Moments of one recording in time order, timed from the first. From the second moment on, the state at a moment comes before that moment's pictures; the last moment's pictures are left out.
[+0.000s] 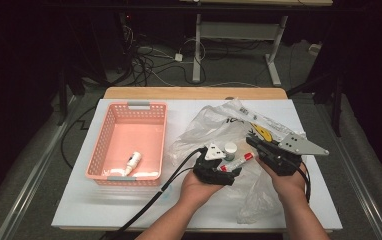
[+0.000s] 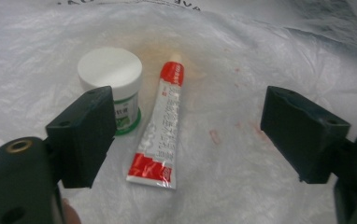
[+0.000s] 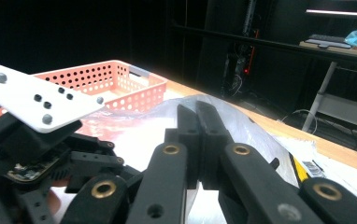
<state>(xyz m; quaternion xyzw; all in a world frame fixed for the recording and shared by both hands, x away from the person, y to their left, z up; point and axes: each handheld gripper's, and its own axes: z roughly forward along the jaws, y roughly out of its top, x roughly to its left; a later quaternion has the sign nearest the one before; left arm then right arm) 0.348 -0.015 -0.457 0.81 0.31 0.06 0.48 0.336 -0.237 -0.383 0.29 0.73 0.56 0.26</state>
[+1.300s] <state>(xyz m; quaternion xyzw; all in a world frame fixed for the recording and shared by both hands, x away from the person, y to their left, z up) 0.270 0.061 -0.420 0.82 0.28 0.06 0.50 0.337 -0.239 -0.387 0.30 0.73 0.55 0.26</state>
